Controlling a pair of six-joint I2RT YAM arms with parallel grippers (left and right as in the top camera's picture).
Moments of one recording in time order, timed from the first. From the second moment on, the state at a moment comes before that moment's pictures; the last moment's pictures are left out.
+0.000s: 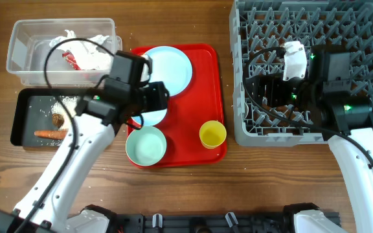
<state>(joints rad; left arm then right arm) -0.38 1.39 1.17 -0.77 0.17 -0.49 0.10 1.25 1.20 -0.80 -0.35 0.04</state>
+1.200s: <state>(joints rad) -0.75 1.81 1.34 -0.97 0.13 -0.28 0.10 1.25 1.20 -0.81 -0.34 0.04</state>
